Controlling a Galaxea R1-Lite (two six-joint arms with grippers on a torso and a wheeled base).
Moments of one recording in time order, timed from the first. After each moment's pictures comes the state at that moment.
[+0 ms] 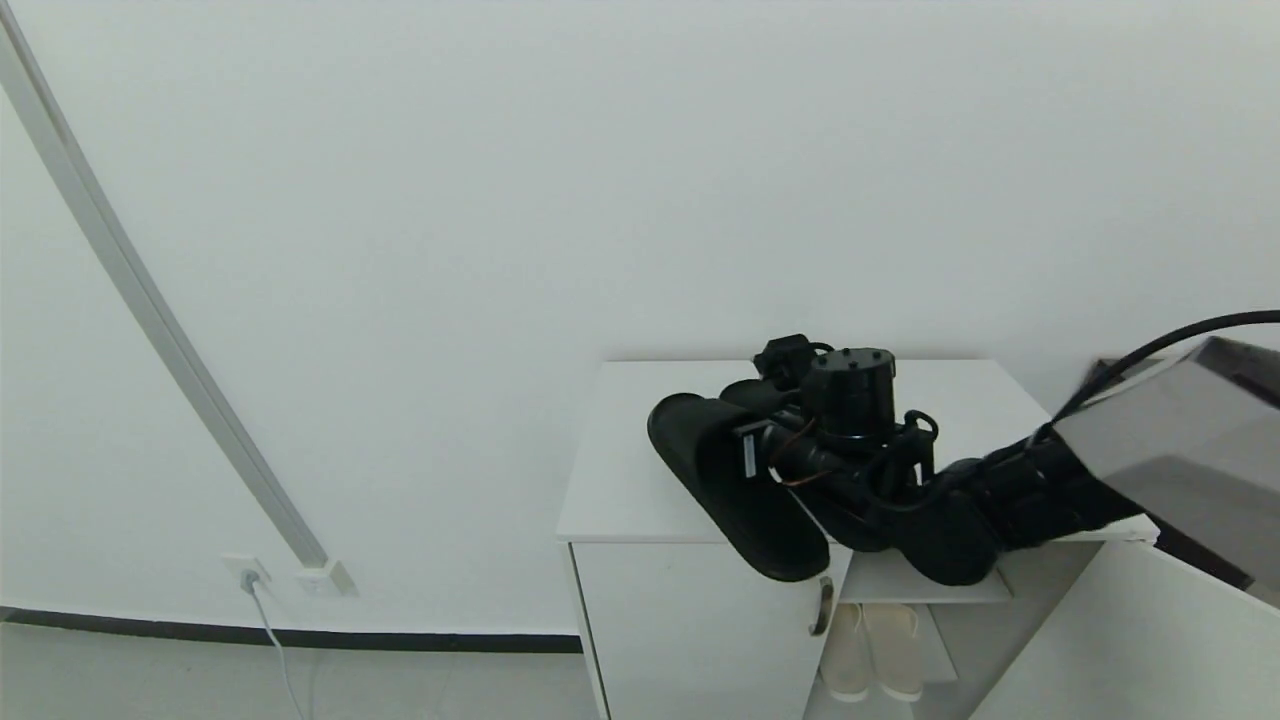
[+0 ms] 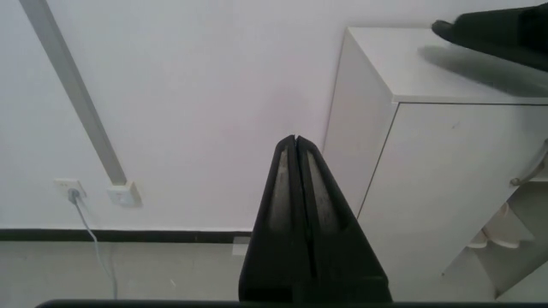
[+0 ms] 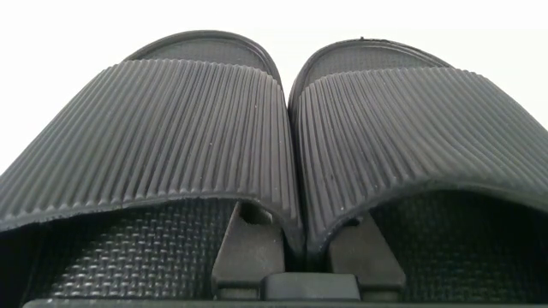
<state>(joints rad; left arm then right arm) 0.00 0.00 0.00 0.00 0.03 -0.02 0.64 2.11 -1.15 -0.73 -0.14 0.07</state>
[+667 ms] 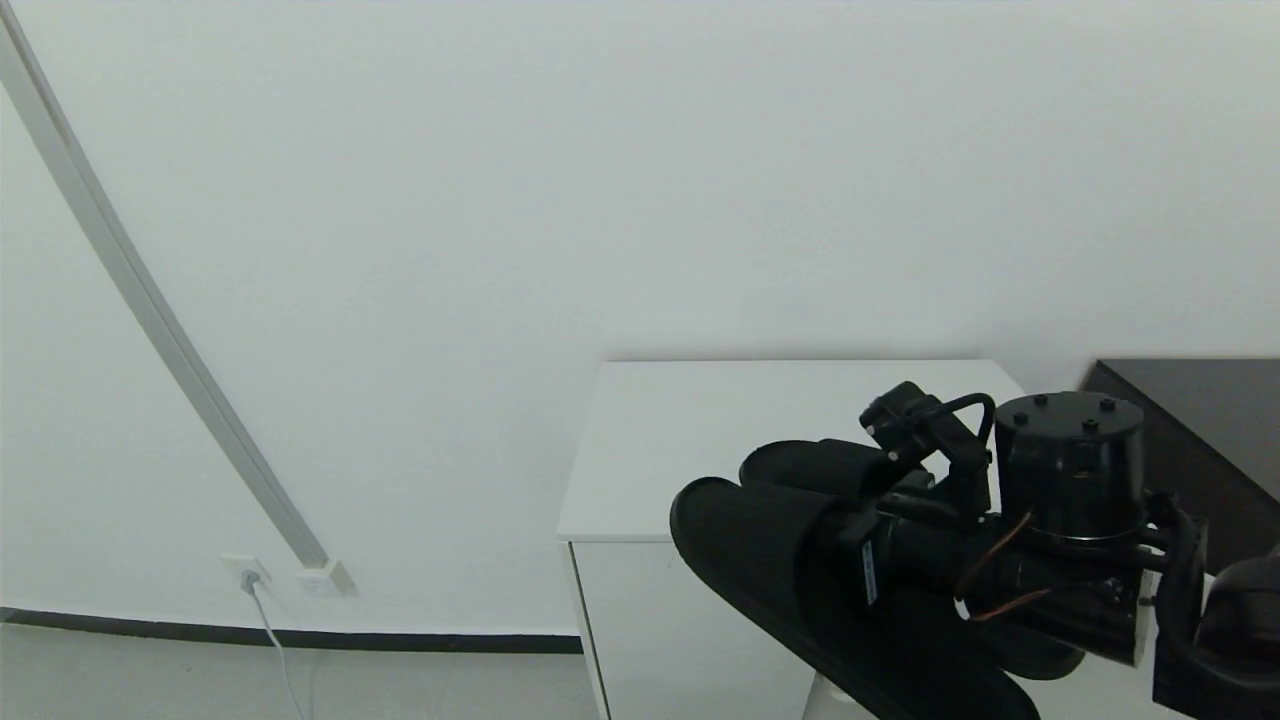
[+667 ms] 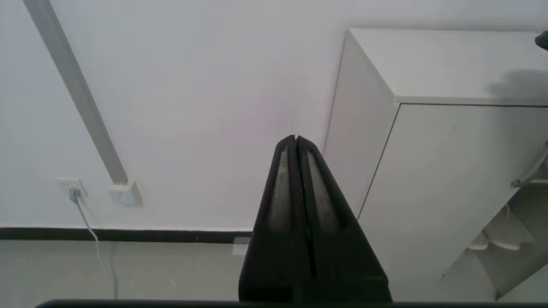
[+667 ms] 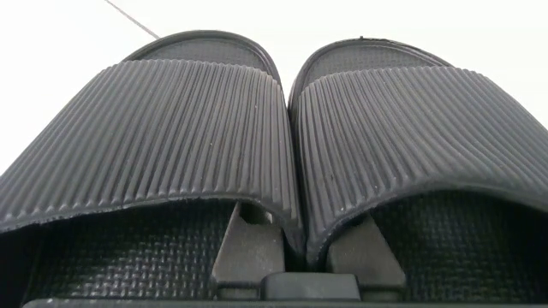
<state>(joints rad) 0.00 0.00 0.00 0.00 0.03 -0.02 0.72 1.68 -0.65 -0.73 0.05 0.05</state>
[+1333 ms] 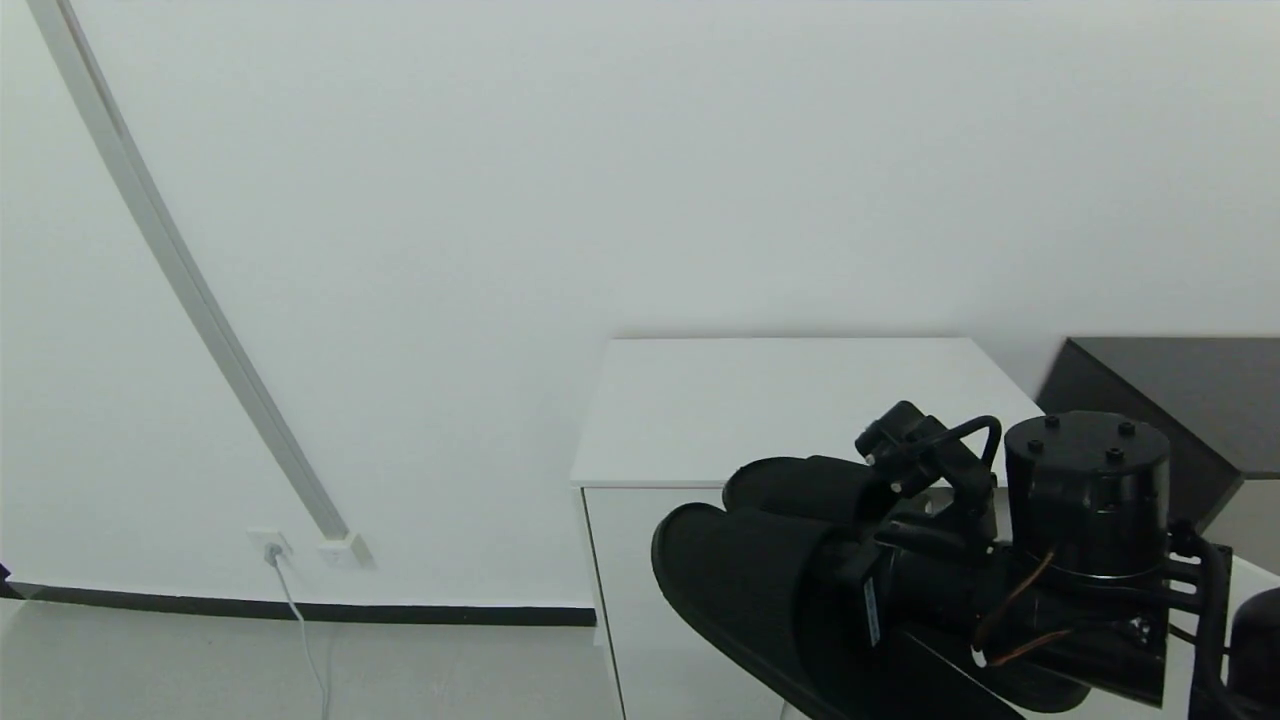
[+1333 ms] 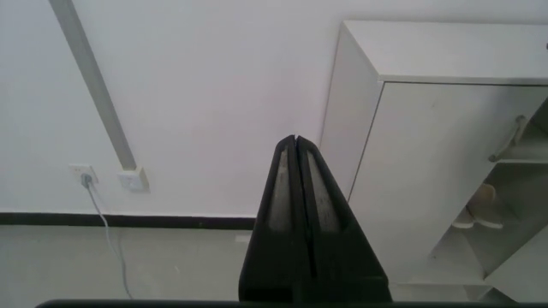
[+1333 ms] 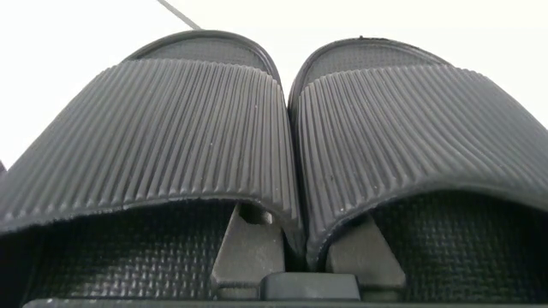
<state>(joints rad) 0.00 0.00 0.00 0.00 0.03 -0.02 0.78 1.64 -0.61 -0.73 0.06 0.06</state>
